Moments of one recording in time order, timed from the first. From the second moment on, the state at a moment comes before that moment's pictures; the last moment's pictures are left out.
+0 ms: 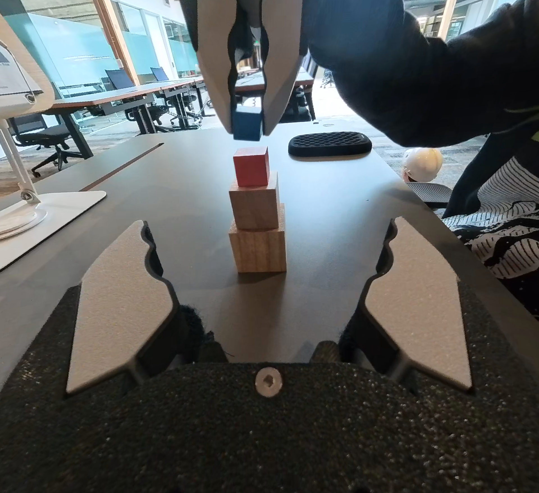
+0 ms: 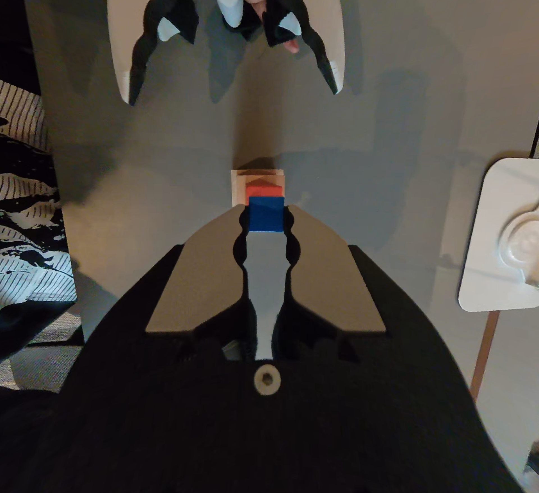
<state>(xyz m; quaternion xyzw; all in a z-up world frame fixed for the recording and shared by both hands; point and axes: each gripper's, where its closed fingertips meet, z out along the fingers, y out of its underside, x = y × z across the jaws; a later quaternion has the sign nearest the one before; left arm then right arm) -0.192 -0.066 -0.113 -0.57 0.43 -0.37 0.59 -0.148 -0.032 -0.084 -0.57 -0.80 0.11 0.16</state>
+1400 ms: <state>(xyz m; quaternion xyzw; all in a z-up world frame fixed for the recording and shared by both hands) -0.194 -0.065 -0.111 -0.57 0.42 -0.37 0.60 -0.192 -0.051 -0.086 -0.50 -0.86 0.00 0.03</state>
